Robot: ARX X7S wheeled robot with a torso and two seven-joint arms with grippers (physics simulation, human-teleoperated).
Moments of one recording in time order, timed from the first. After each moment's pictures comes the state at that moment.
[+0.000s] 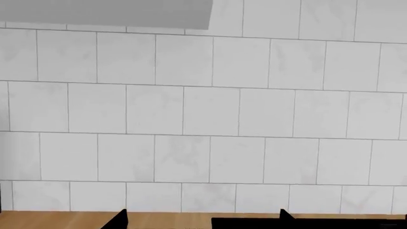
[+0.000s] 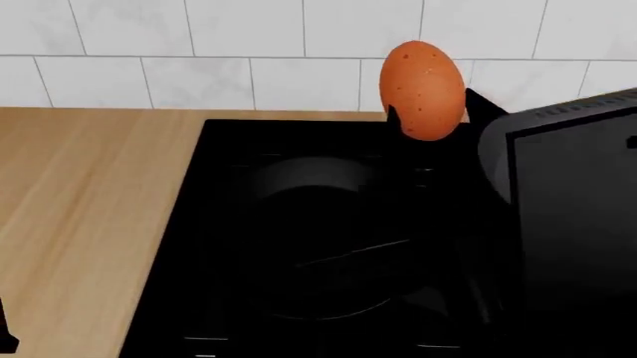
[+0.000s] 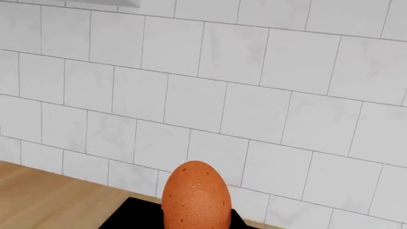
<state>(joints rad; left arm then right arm) -0.77 -0.42 -0.39 1.05 -2.14 -1.35 -1.57 1.86 1.15 -1.52 -0.91 1.69 0.16 1.12</state>
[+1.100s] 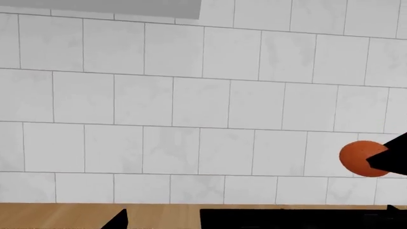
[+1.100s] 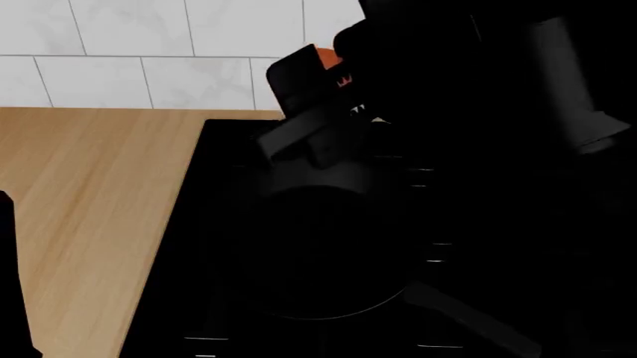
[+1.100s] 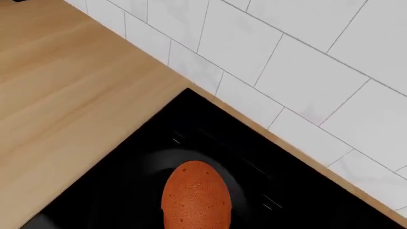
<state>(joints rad) -0.74 -0.37 -0.38 1.05 -2.14 -1.37 -1.57 2.23 0.62 -1.62 0.12 2.09 0.96 0.40</state>
